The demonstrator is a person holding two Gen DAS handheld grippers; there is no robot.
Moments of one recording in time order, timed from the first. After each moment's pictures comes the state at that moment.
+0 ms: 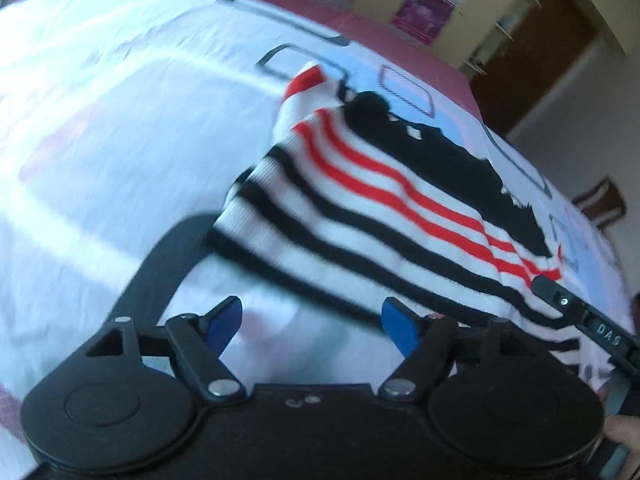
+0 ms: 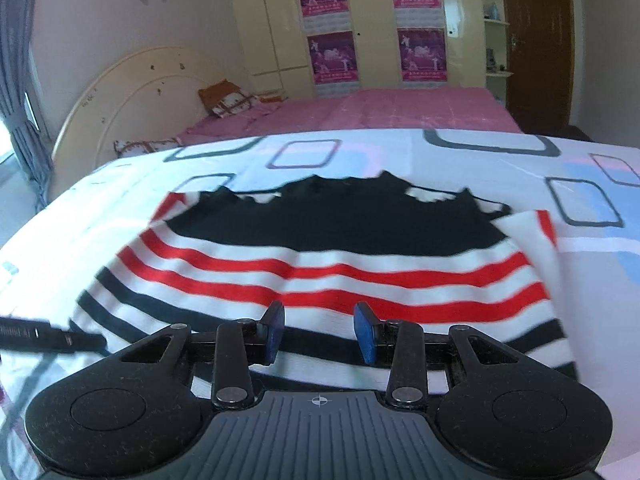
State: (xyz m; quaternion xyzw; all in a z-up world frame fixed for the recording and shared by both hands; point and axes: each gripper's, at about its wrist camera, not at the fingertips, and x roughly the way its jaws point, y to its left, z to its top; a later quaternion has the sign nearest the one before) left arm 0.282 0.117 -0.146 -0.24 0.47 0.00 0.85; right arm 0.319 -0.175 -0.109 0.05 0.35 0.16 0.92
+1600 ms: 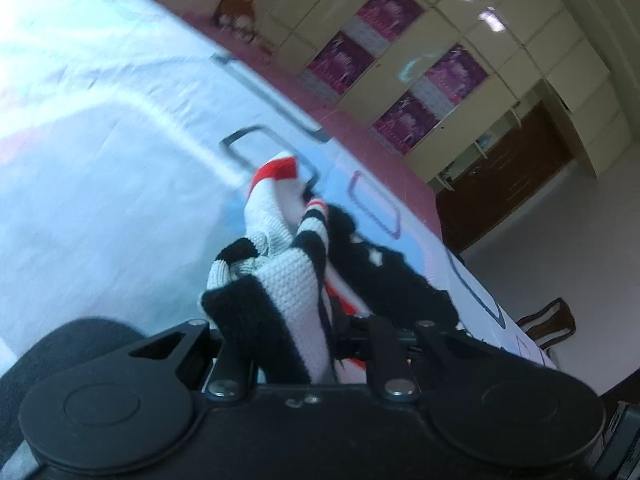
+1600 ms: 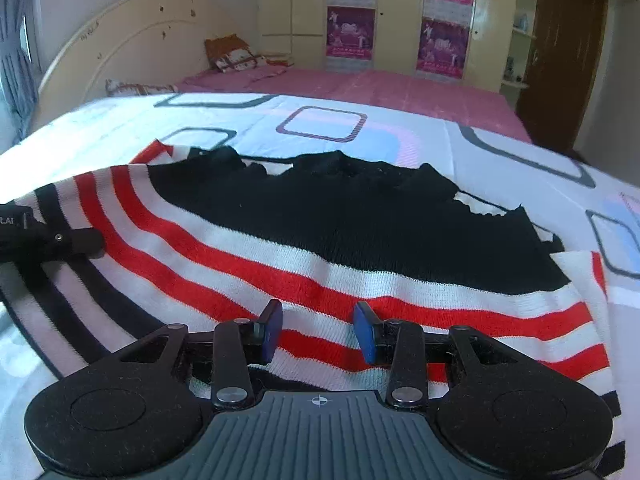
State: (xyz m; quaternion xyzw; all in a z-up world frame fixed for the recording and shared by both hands) left arm 0.334 0.106 -0.150 -0.33 0.30 0.00 0.89; right arm 0.380 -0.132 -0.148 -0.03 0.38 0.16 0.91
